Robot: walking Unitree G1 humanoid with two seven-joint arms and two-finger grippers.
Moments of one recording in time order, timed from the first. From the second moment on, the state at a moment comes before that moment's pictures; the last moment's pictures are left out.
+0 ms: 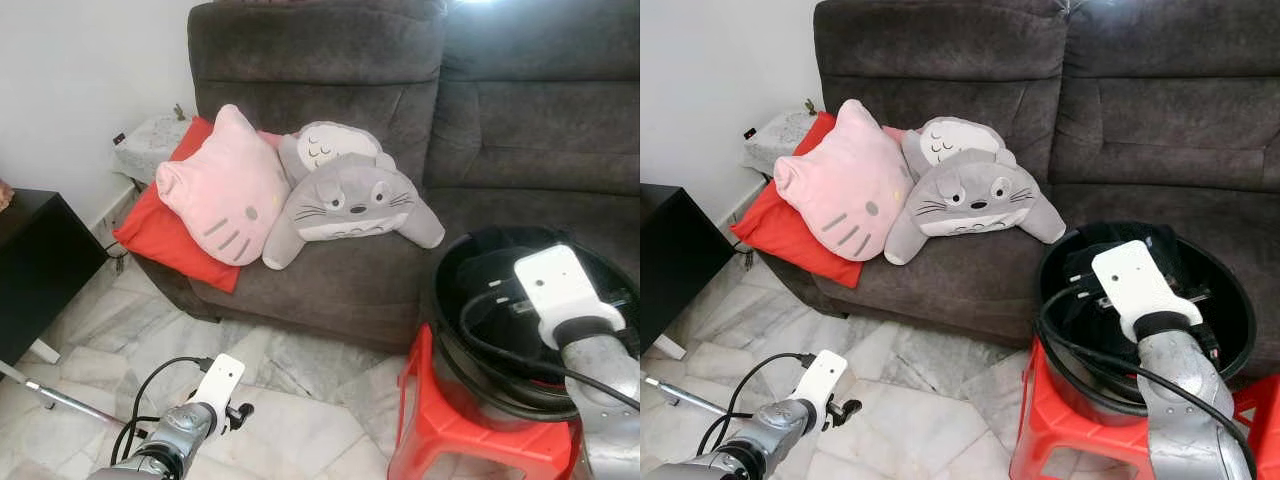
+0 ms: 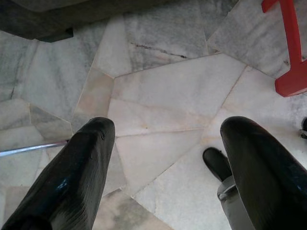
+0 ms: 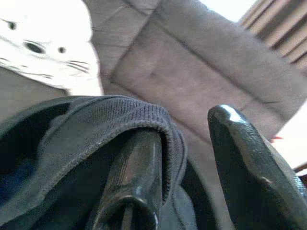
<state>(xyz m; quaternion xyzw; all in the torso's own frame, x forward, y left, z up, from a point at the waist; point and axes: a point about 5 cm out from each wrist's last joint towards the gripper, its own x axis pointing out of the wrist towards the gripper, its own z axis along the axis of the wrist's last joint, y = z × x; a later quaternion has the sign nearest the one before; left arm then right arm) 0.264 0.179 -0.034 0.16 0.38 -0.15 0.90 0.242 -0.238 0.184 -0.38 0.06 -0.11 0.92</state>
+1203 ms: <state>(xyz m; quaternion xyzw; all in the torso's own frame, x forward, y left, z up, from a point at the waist) 0.265 0.181 -0.033 0.16 0.38 -0.15 0.90 0.193 -0.220 0.160 -0.41 0.16 0.03 0.90</state>
